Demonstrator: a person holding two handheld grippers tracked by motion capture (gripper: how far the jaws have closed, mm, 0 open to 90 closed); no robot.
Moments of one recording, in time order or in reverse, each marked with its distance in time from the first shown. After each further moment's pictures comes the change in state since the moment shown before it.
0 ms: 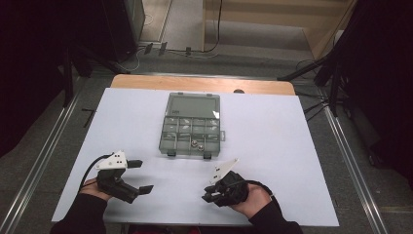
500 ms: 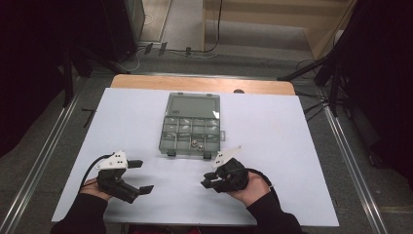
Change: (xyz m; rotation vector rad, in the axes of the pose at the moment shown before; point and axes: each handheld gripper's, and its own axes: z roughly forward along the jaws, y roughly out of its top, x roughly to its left) left arm 0.000 0.000 0.001 0.000 0.000 0.000; right arm -0.024 0.015 -0.008 -0.082 -0.025 0.059
